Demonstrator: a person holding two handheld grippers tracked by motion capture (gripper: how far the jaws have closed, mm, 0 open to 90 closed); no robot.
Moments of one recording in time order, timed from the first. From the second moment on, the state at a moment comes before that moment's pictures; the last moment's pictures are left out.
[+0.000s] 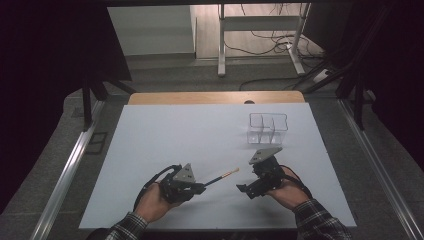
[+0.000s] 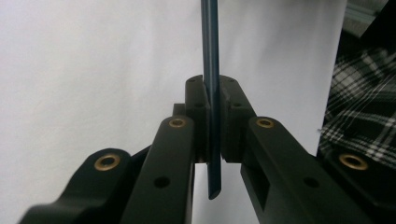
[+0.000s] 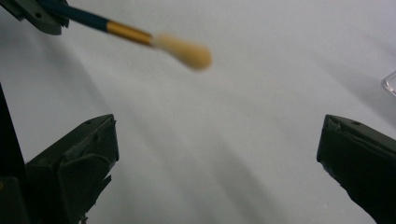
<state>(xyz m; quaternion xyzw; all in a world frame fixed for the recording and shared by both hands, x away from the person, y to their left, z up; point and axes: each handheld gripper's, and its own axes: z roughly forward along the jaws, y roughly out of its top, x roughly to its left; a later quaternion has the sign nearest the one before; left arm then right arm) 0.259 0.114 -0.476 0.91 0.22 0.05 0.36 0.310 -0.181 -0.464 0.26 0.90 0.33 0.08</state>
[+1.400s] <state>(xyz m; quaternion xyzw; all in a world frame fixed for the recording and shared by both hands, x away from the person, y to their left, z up) 0.240 0.128 -0.466 0.86 0.23 0.04 0.46 0.292 -0.153 -0.449 0.26 0.86 0.43 -0.01</state>
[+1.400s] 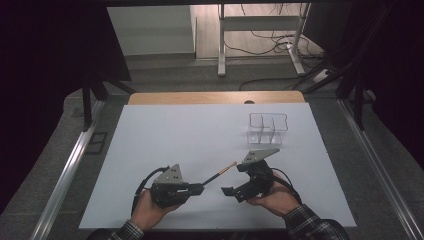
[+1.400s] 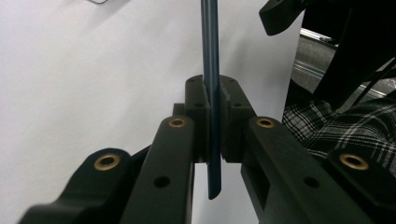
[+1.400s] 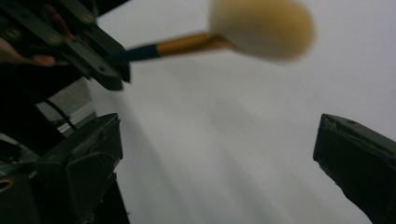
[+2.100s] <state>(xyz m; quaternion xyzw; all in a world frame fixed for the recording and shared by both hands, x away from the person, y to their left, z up) 0.239 0.120 -0.471 0.87 0.19 0.03 0.45 0.293 -0.151 -0.440 0.25 0.84 0.48 -0.08</state>
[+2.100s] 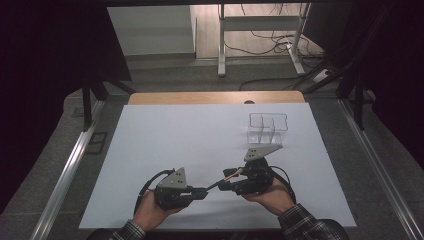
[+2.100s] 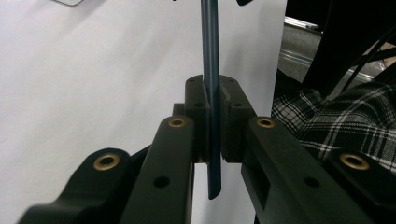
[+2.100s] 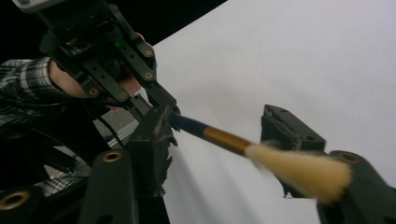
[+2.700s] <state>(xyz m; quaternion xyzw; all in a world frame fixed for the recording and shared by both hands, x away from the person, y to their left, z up) 0.239 0.114 -0.476 0.89 0.18 0.04 0.42 0.301 -0.154 -0.445 0.24 0.82 0.49 -0.18</state>
